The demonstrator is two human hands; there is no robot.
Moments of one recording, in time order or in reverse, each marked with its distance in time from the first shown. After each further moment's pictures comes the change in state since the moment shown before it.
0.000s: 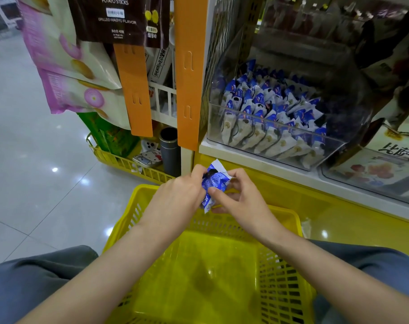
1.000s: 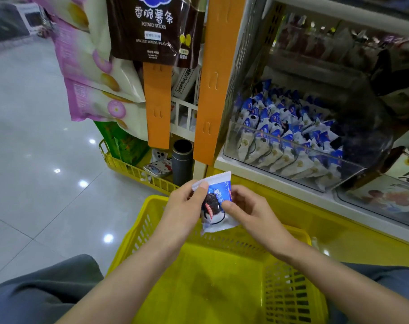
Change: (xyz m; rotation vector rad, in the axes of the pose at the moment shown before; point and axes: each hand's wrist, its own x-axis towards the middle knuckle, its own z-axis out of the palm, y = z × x) left_hand -0.003 -0.006 -0.011 -1.197 0.053 -0.570; right_hand 0.013 -0.003 0.002 -0.092 -0.182 -0.196
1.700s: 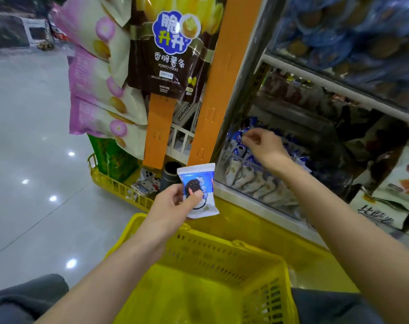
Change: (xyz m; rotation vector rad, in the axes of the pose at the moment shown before) left_hand 0.010 0.015 -0.014 -0.117 -0.031 0.028; right_hand 0.124 -0.076 -0.090 -0.789 0.357 0.079
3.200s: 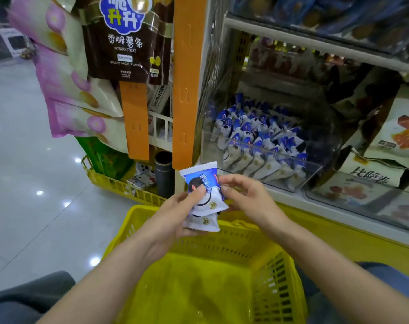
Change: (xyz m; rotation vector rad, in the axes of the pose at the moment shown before) left_hand -0.015 -0.013 0.025 -0.027 -0.254 -0.302; right_hand -0.140 0.016 0.029 0.830 -0.310 0.142
